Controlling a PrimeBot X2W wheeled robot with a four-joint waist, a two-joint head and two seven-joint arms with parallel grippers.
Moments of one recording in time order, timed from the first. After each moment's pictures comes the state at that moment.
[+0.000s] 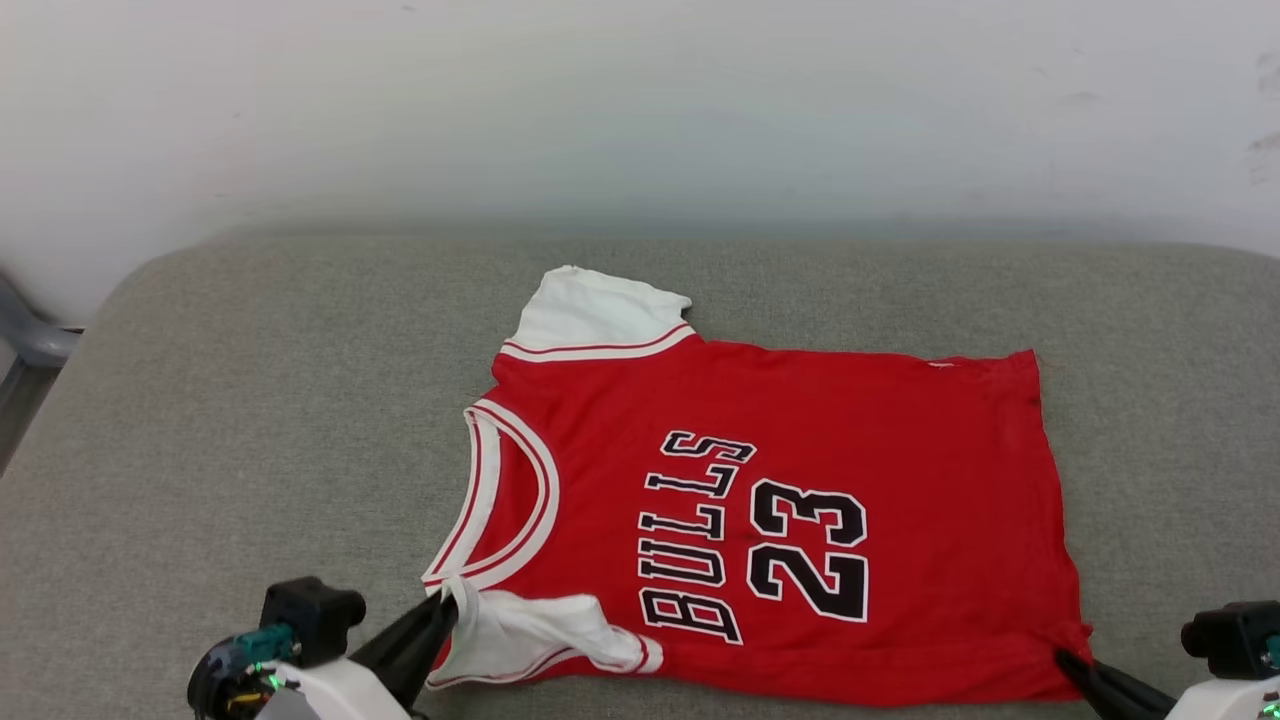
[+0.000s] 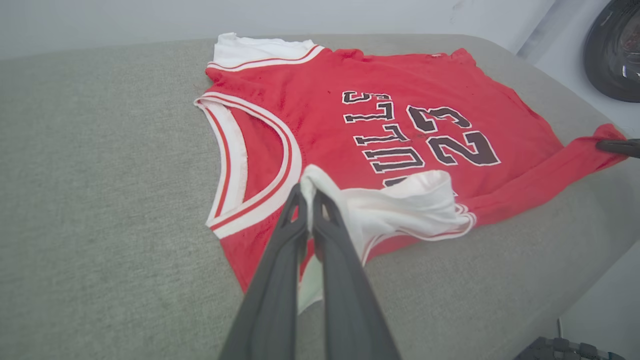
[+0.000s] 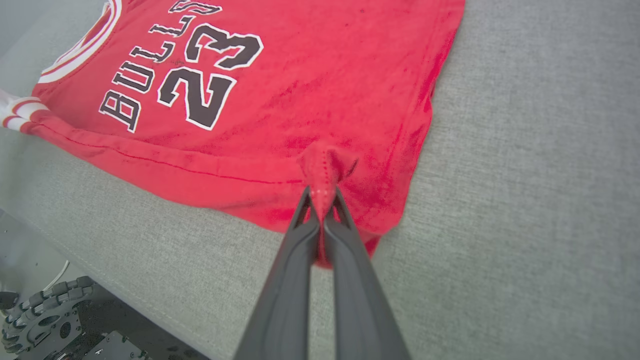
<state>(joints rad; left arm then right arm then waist) -0.05 0.59 -0.56 0.07 -0.71 -0.07 -0.06 0.00 -0.70 0.50 0.23 0.87 0.13 0.04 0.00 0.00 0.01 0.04</state>
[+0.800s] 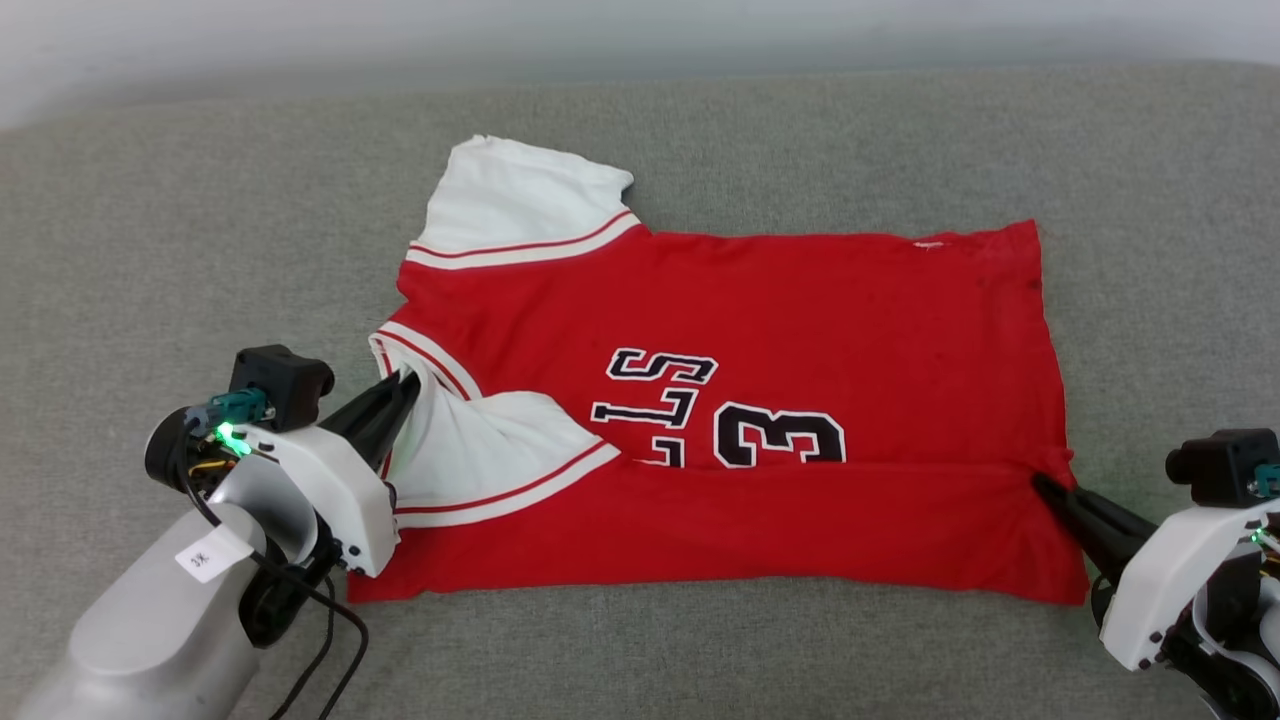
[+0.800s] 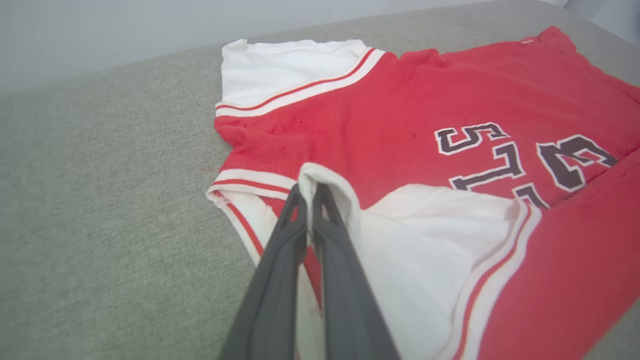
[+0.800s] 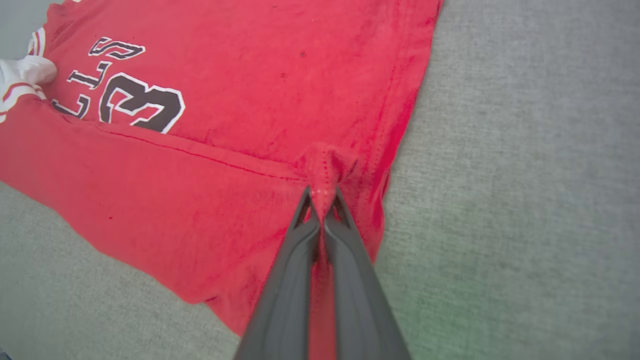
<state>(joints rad) -0.56 0.57 -0.69 0.45 -0.74 -0.13 -0.11 -0.29 -0.65 0.53 0.30 0.87 0.13 0.06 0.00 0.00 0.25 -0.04</state>
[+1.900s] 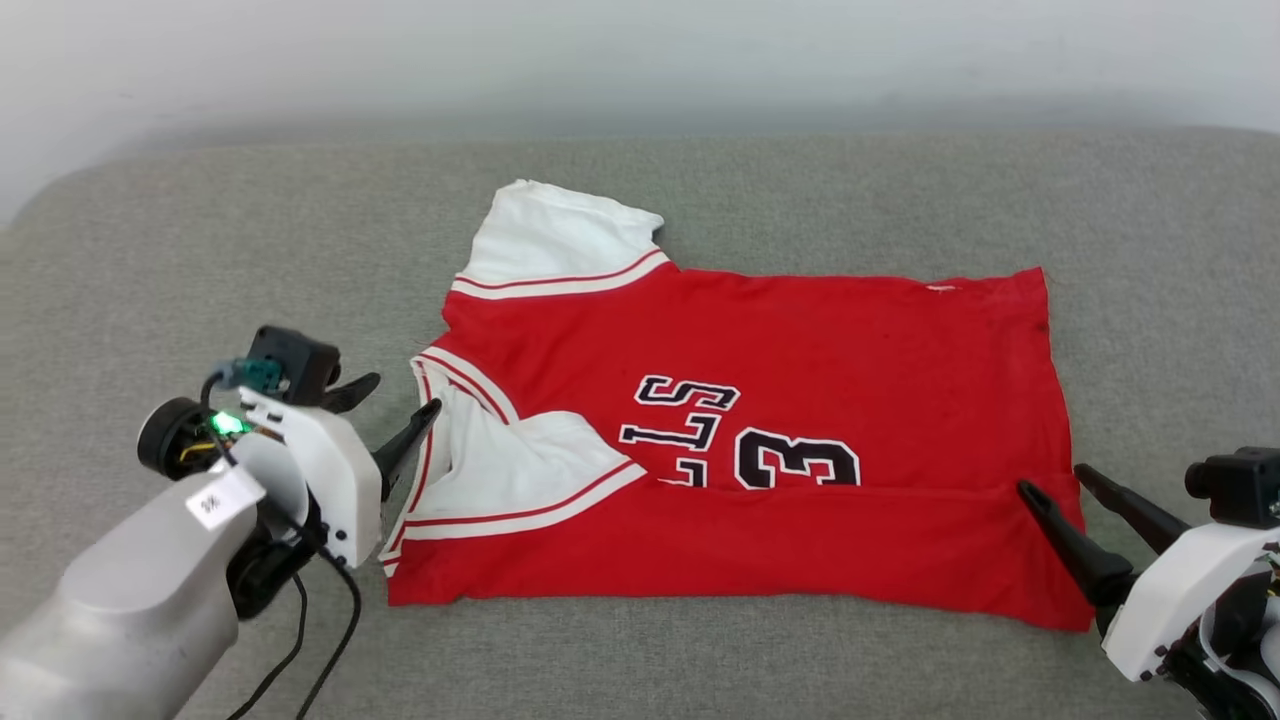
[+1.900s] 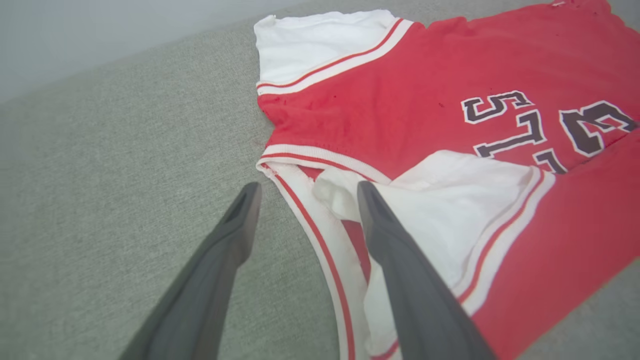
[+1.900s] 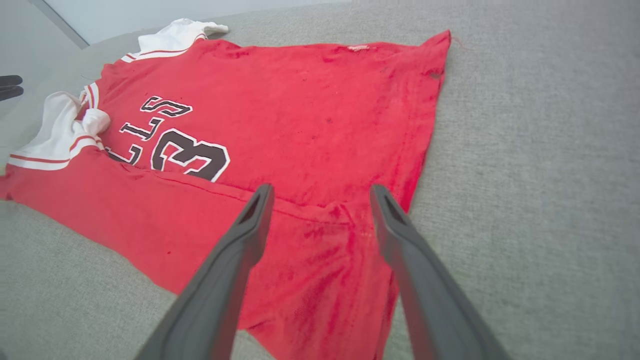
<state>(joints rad) -0.76 0.62 -1.04 0.64 -0.97 -0.13 -0.09 -0.28 -0.64 0.52 0.32 0.89 0.13 -0.04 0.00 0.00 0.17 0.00</state>
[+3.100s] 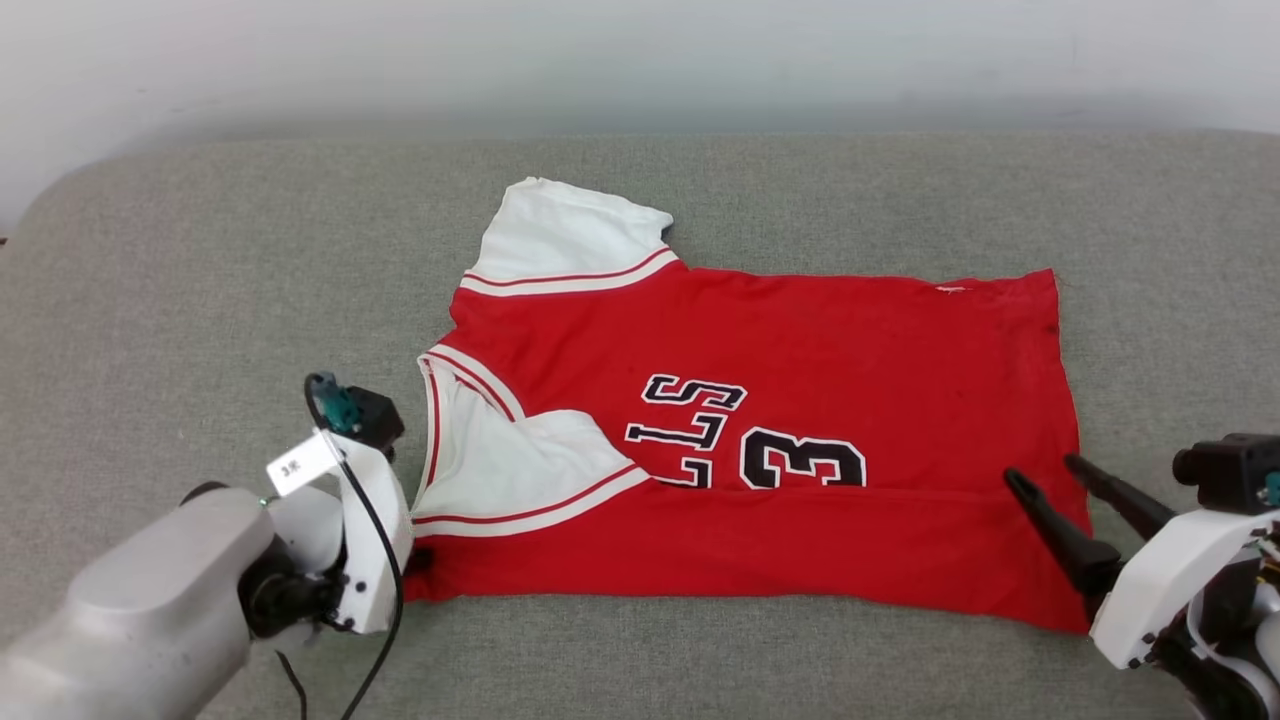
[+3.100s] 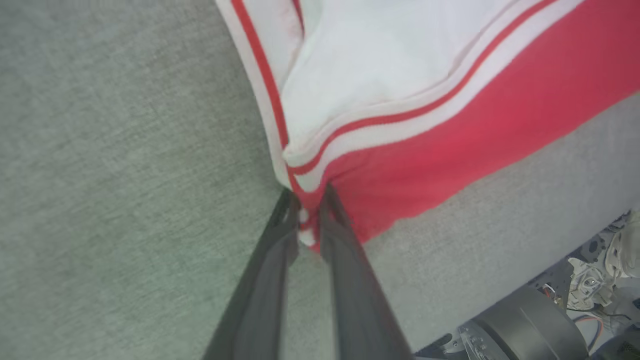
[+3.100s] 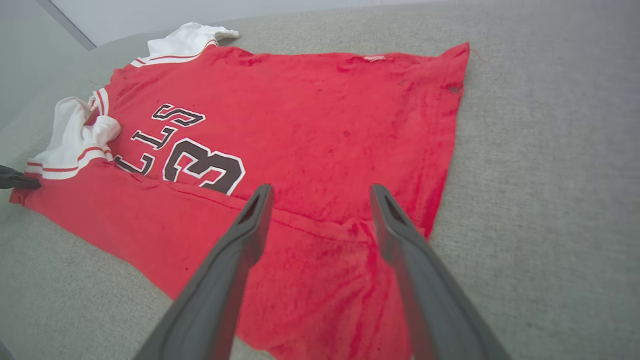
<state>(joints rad) -0.81 0.66 -1.24 0.56 -1.24 -0.13 0.57 -0.23 -0.57 0.40 0.25 0.80 0.13 0.07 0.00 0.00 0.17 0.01</state>
